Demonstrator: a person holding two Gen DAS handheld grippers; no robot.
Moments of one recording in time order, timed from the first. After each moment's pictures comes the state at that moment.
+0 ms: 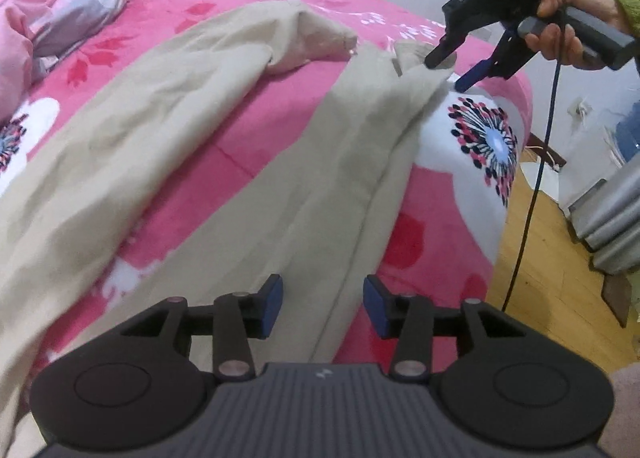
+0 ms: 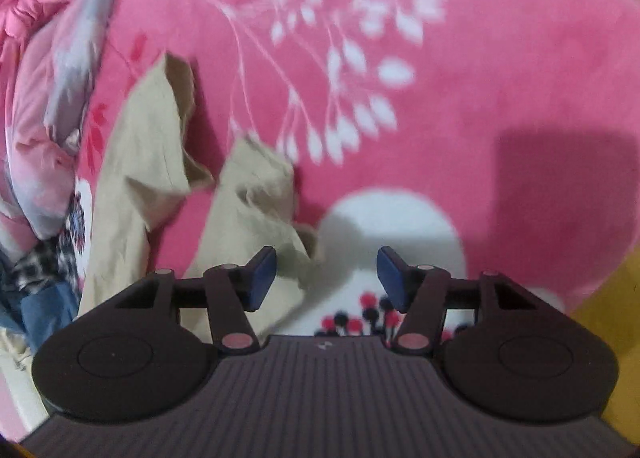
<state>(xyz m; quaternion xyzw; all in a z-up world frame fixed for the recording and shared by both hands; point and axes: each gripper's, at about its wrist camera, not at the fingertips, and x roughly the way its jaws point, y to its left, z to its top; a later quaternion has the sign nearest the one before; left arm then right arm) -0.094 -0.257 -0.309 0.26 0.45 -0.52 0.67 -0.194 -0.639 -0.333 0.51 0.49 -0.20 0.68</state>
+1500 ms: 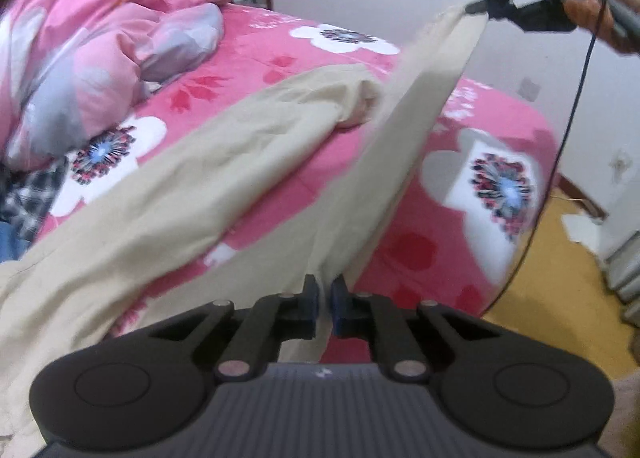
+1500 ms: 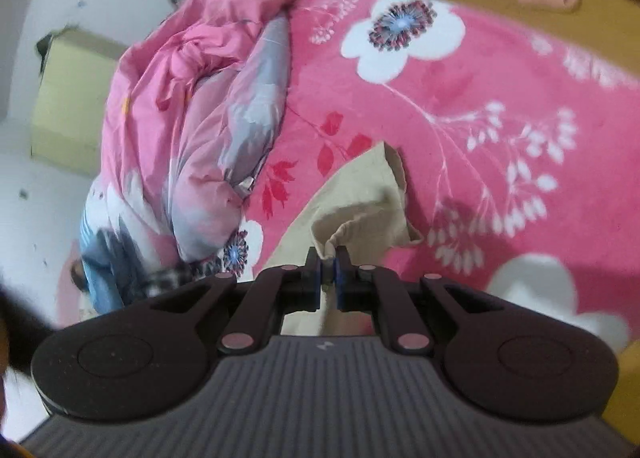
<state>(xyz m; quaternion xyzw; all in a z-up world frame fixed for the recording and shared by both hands) -0.128 -0.196 -0.237 0.23 0.42 -0.46 0.75 -0.204 -0.627 -0.192 0.51 0.33 -0.11 0.79</state>
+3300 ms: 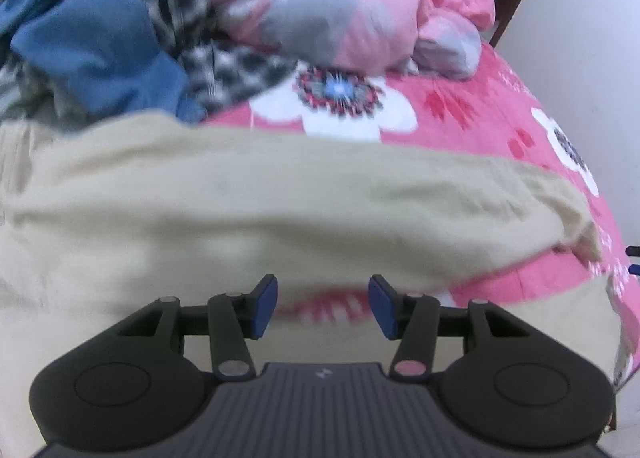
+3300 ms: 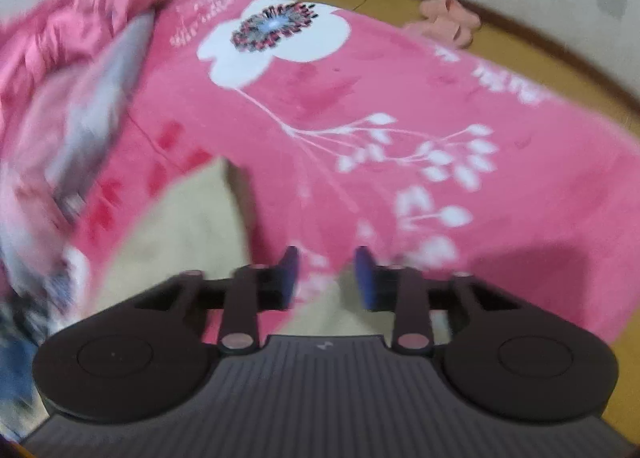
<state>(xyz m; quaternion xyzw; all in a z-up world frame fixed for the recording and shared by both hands) 0.043 -0.093 -0.243 0.01 0.49 -0.20 0.85 -0.135 -0.624 -0.278 0.42 0.38 -0.31 0.76</state>
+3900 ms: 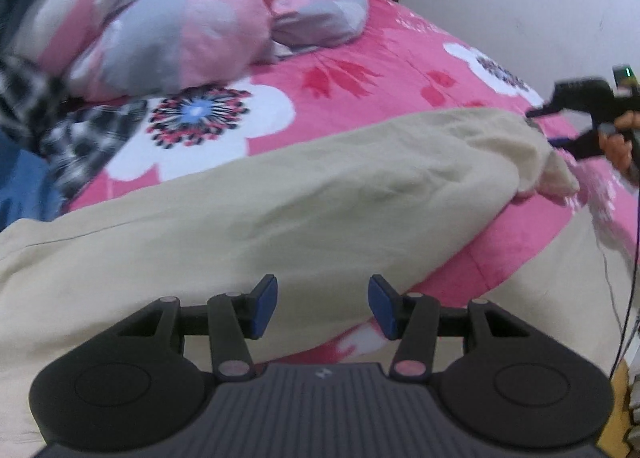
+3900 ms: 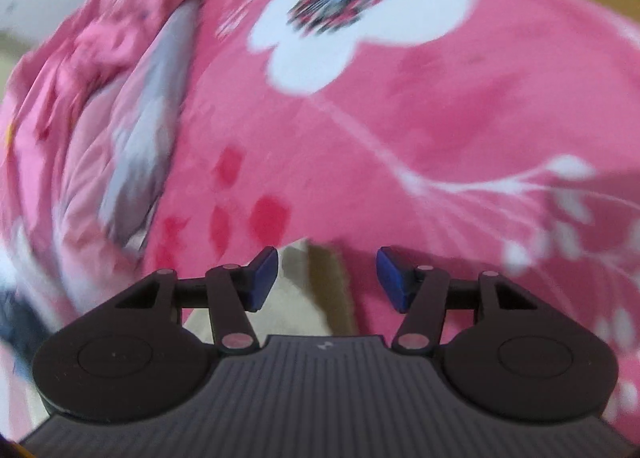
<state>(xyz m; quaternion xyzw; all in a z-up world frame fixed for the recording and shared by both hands) 0.025 -0.216 -0.284 0.14 0.46 -0.31 0.82 -0.026 -0.691 -0.342 0.50 0.38 -0.15 0.77</state>
